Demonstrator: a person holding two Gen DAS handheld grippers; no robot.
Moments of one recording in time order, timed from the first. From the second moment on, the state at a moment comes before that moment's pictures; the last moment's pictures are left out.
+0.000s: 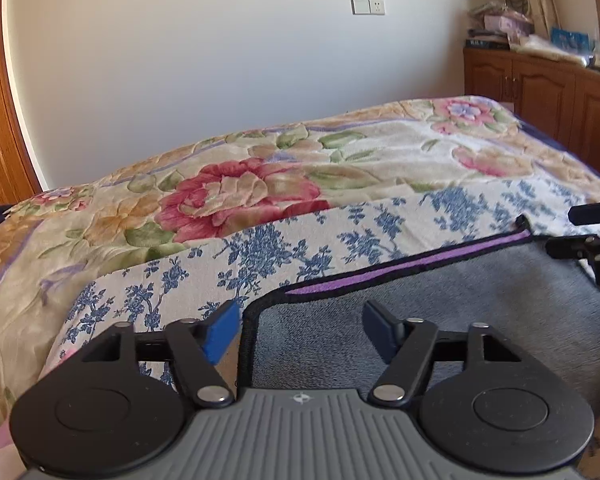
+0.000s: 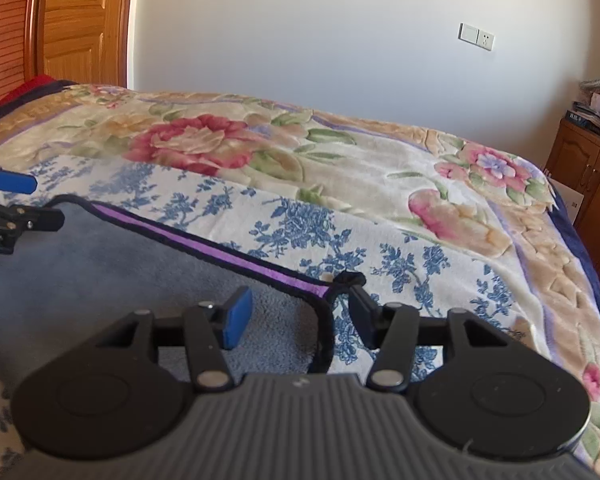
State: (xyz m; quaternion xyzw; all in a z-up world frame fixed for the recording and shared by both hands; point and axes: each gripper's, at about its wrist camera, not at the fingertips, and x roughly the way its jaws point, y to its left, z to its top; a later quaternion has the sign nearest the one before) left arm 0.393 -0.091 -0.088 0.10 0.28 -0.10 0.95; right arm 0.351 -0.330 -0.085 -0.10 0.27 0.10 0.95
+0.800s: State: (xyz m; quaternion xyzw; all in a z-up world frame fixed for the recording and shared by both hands) left arm 0.290 -0.088 0.007 0.09 0.24 -0.10 0.96; right arm 0.262 -0.314 -0.018 -0.06 0.24 0.12 0.96
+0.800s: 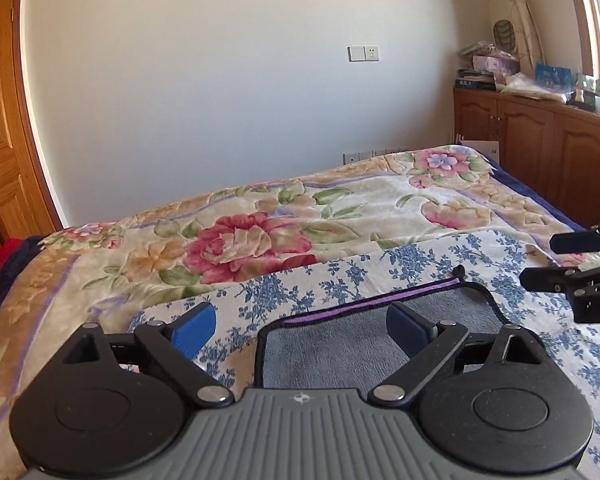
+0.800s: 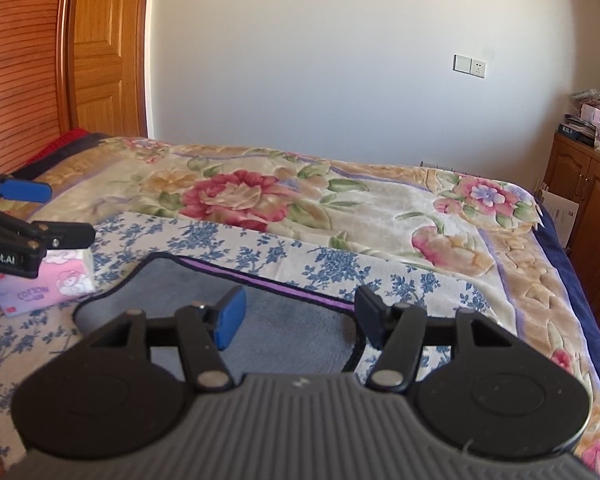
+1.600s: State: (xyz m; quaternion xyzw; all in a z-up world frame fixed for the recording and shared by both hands) left arm 0.202 -0.077 0.021 0.11 0.25 -0.10 0.96; right arm 0.182 -0.313 -0.002 -0.03 0.23 0.11 0.97
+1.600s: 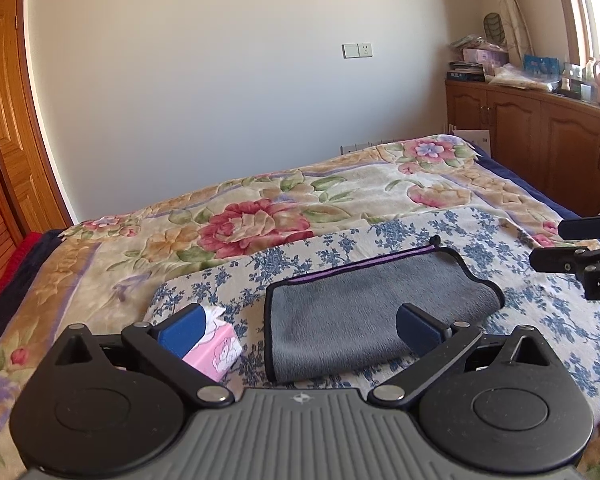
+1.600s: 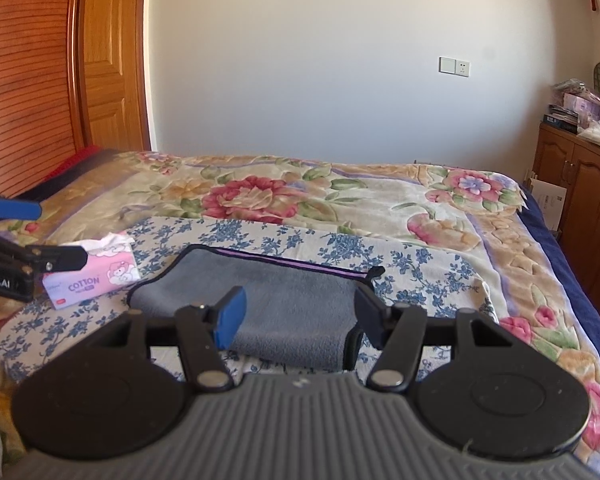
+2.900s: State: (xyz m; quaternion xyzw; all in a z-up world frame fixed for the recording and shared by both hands) left arm 0.093 -0.061 0.037 0.06 0.23 -0.07 0.97; right arm 0.084 -0.320 0.017 -0.02 0.19 0.09 0.98
